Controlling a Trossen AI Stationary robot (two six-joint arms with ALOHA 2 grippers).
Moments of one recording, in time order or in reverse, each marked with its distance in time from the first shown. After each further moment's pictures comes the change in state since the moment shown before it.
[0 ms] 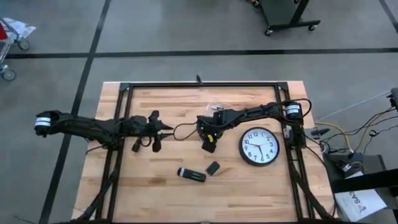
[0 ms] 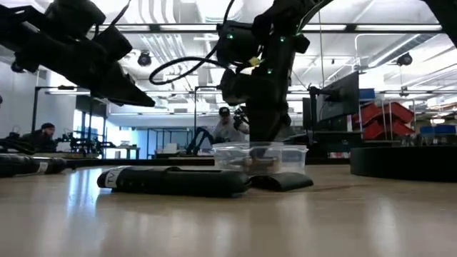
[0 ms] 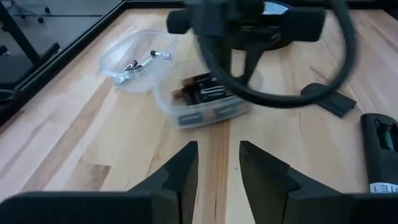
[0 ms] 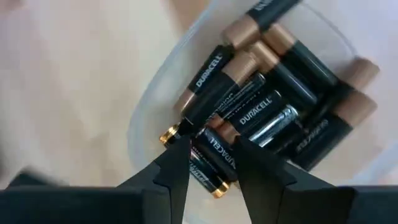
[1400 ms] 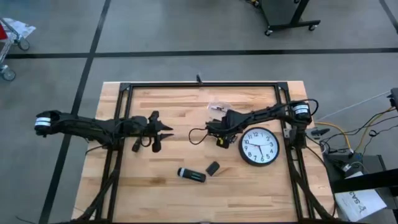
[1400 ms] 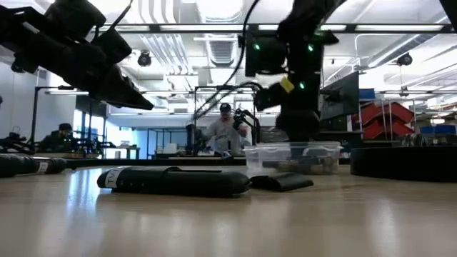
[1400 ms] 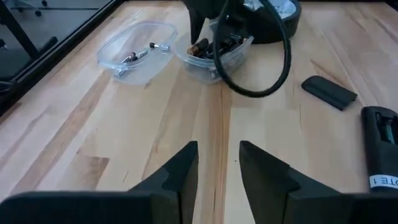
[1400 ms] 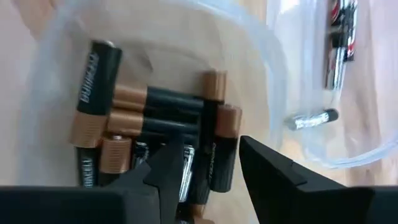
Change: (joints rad) left arm 0.000 0.000 -0.005 -0.019 -0.001 -0.007; right arm 0.007 -0.098 -0.204 -0.067 0.460 -0.001
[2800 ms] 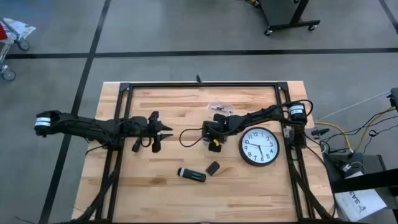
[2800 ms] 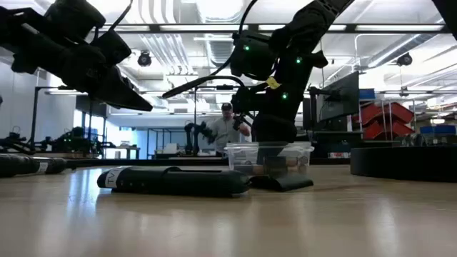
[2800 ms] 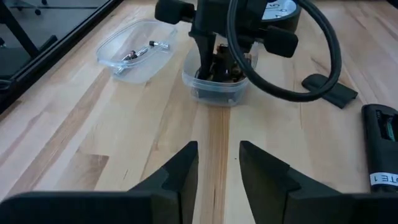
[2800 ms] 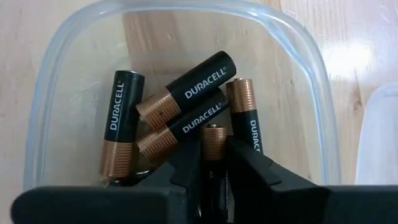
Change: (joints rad) left arm 0.000 0.000 -0.004 0.002 0.000 0.000; right arm 0.002 0.066 -0.013 0.328 -0.183 -0.211
